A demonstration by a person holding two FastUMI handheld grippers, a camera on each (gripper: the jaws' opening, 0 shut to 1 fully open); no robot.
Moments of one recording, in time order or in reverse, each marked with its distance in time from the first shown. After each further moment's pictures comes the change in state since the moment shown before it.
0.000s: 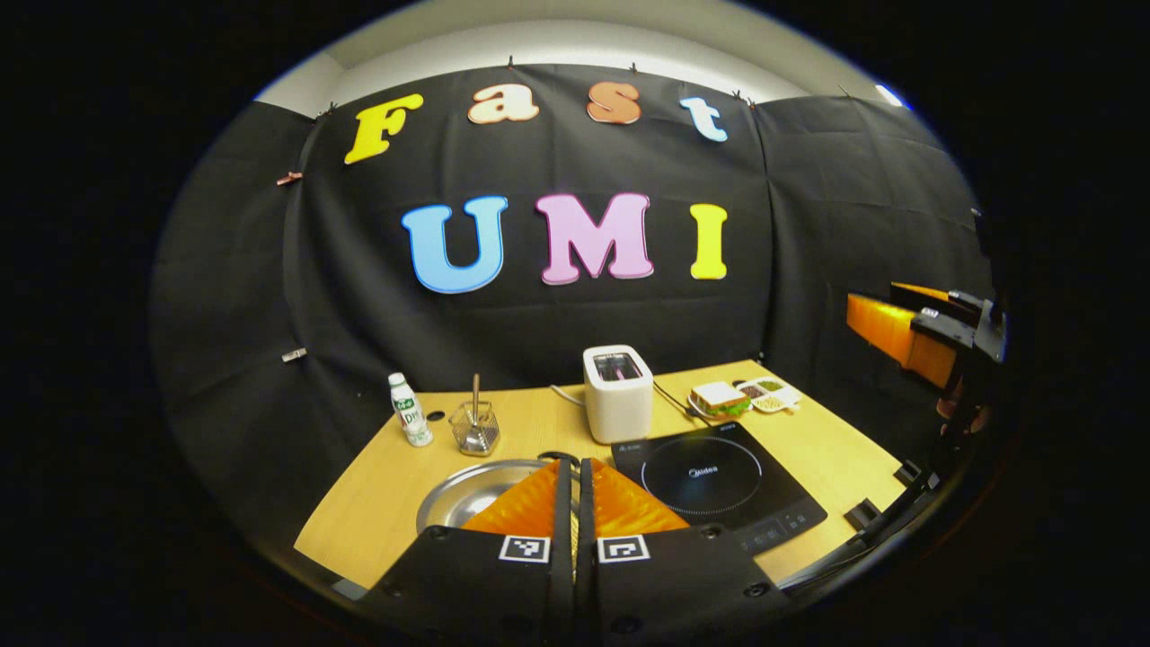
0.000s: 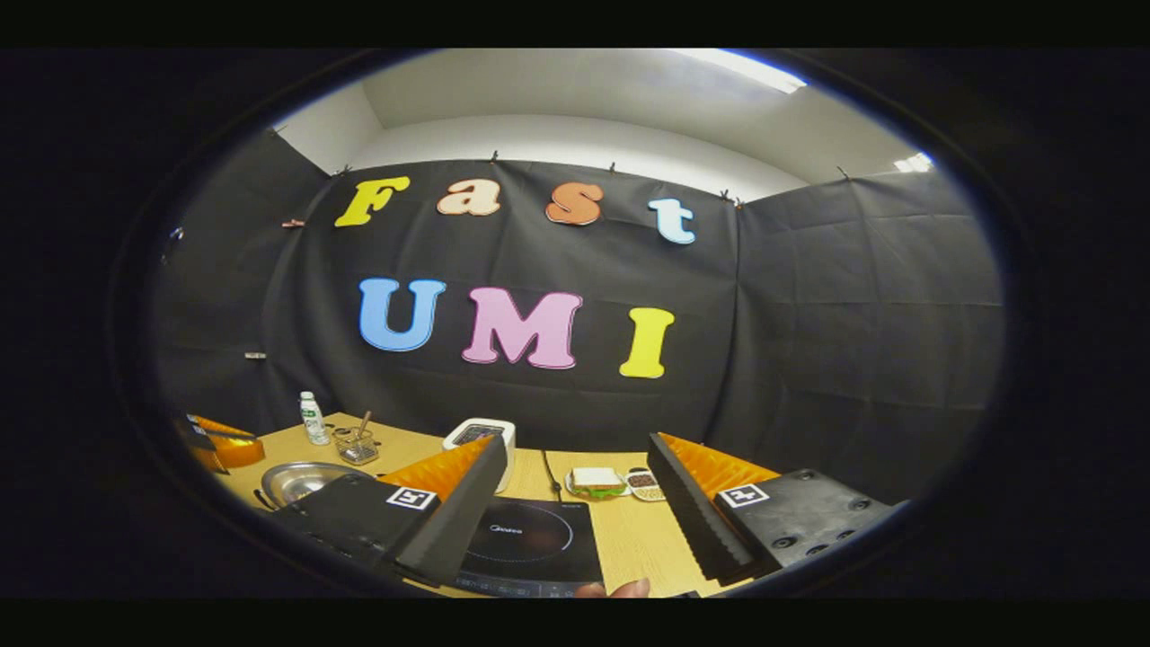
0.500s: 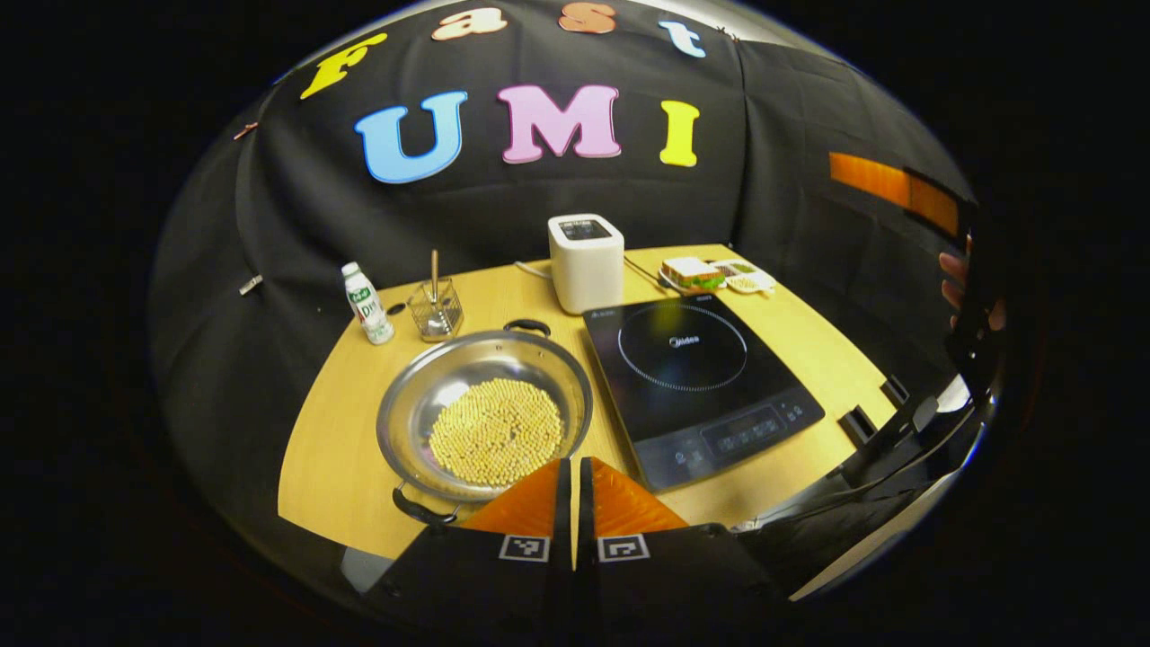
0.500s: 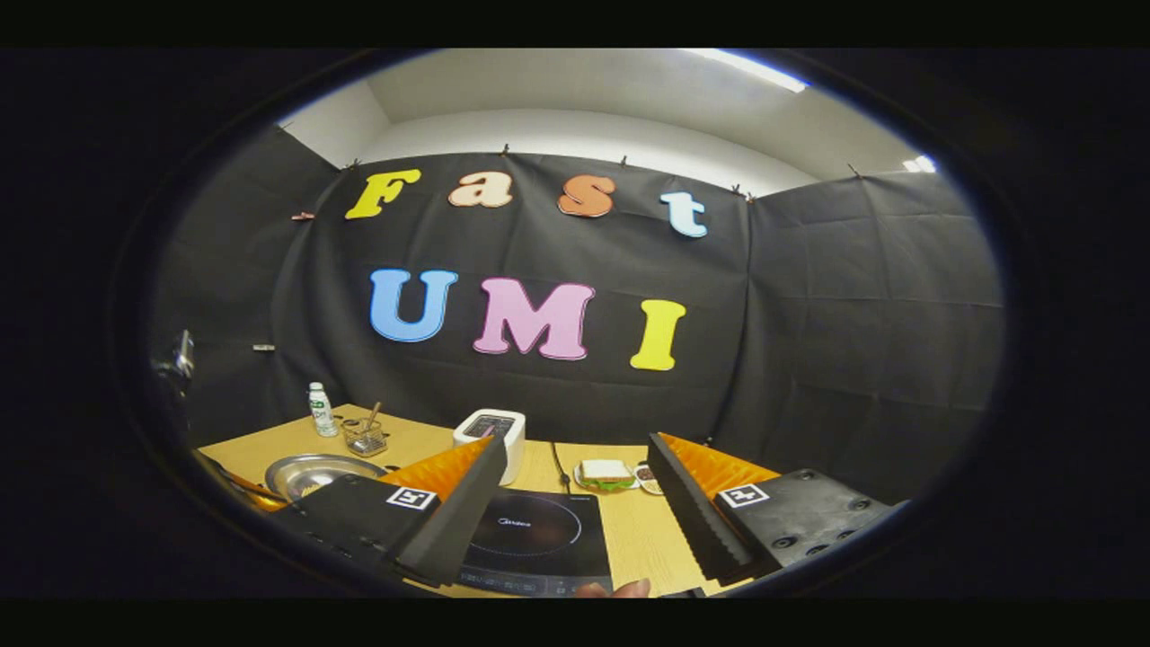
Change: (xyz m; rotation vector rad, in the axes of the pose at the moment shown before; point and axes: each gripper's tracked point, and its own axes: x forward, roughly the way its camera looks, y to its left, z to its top) left arm -0.003 -0.006 -0.130 0.015 0.391 -0.144; right arm -0.002 0.011 -0.010 -0.008 0.028 0.023
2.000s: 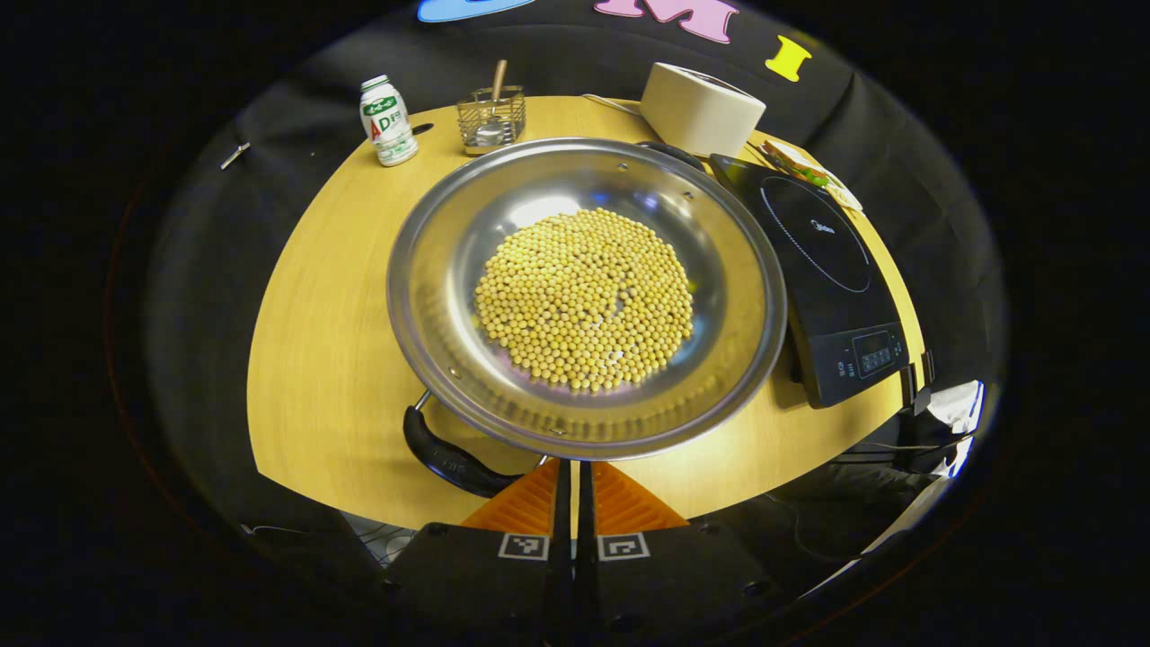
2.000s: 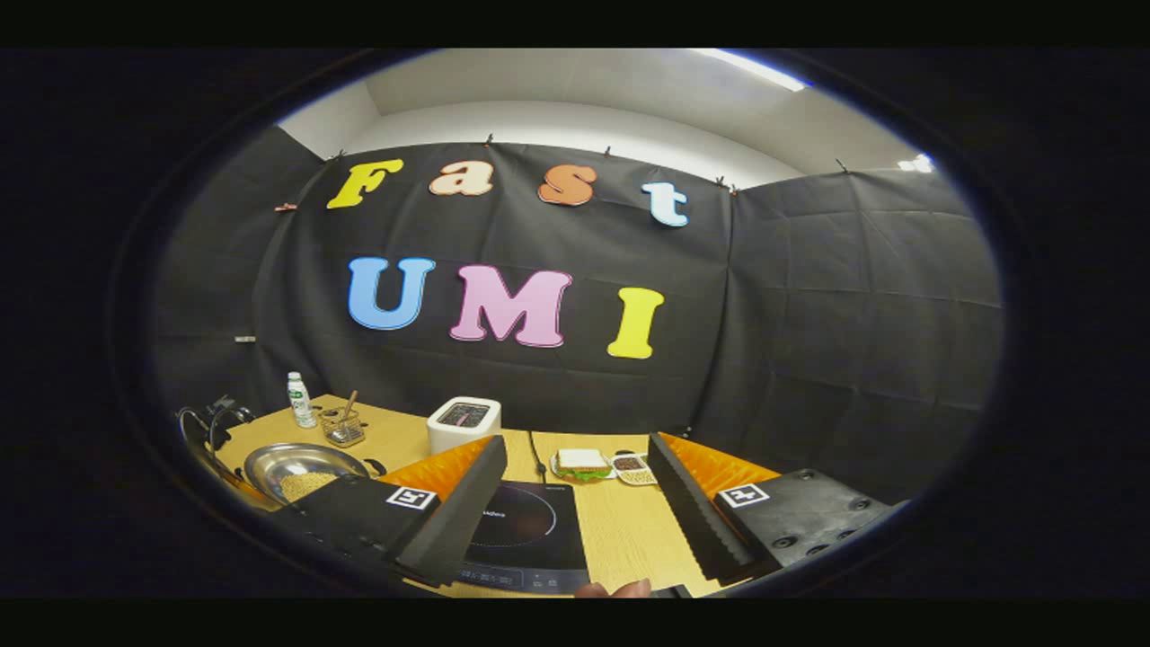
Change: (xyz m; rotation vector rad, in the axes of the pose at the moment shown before) left arm 0.075 0.142 -0.094 -0.177 0.495 -0.030; right arm 0.001 -0.028 -0.015 -0.011 0.044 -0.061
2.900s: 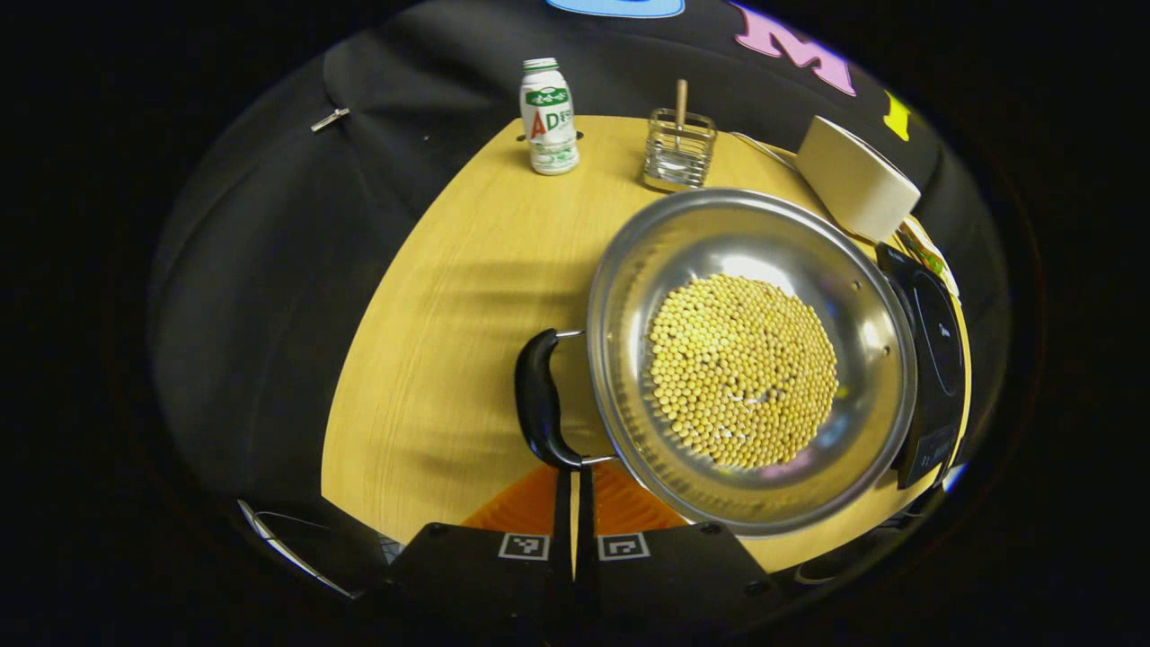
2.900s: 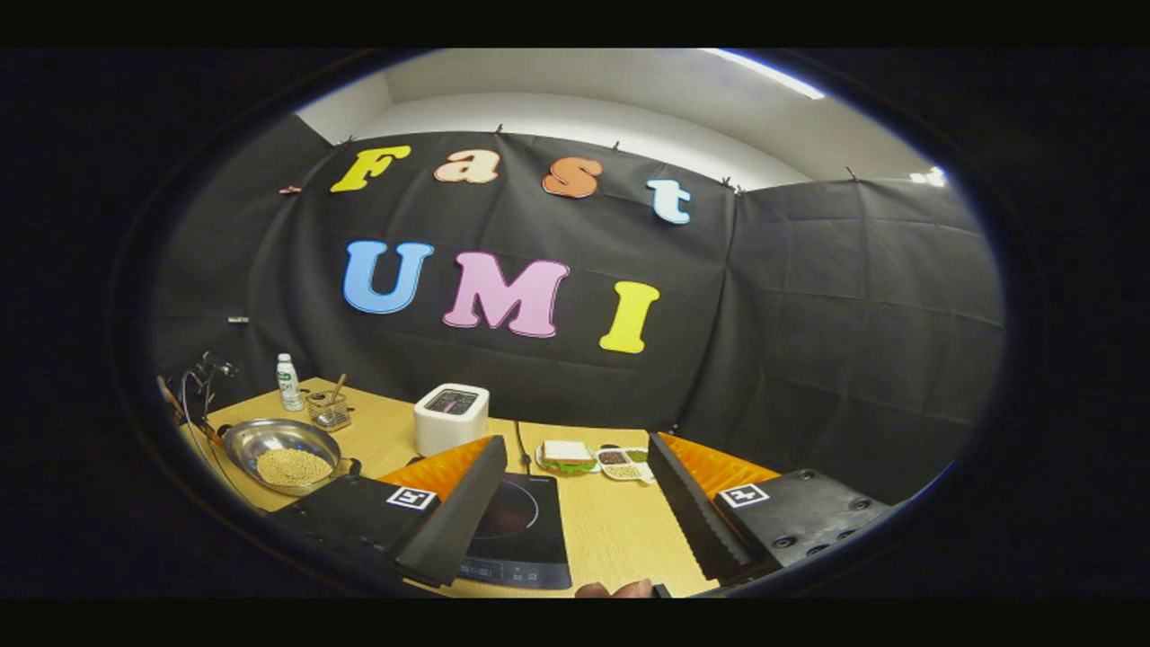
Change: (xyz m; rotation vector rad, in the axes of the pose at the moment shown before) left arm 0.010 0.147 0.053 -0.205 -0.089 0.234; right arm -0.002 -0.010 -0.009 -0.058 0.032 -0.032
